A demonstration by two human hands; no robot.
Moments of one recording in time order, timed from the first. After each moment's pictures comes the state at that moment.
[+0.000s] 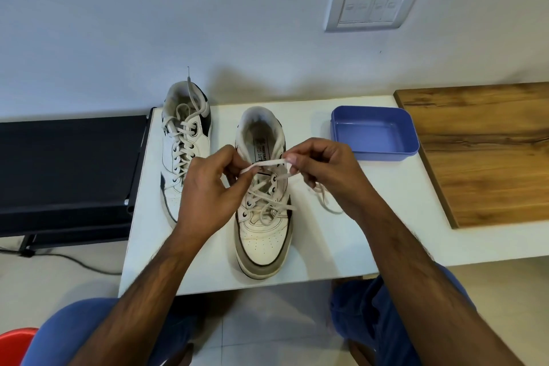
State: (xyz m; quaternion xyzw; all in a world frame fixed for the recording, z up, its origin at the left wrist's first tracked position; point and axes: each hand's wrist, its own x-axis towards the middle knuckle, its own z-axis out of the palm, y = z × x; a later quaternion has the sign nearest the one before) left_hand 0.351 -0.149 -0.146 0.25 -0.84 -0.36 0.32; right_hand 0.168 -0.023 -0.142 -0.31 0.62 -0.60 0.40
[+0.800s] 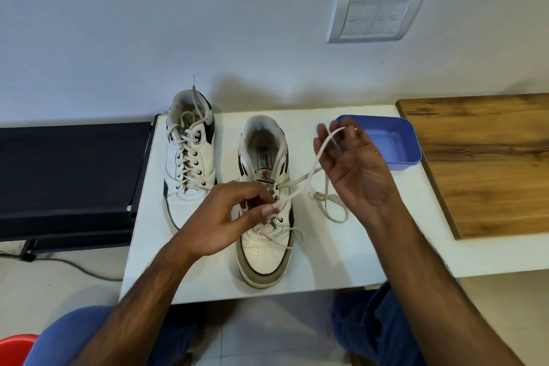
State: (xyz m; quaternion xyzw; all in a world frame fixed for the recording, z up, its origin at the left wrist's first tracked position) left_hand 0.362 -0.149 -0.145 0.10 -0.86 -0.48 0.14; right_hand 0.156 -0.021 -0.124 -0.06 0.31 -0.83 0.45
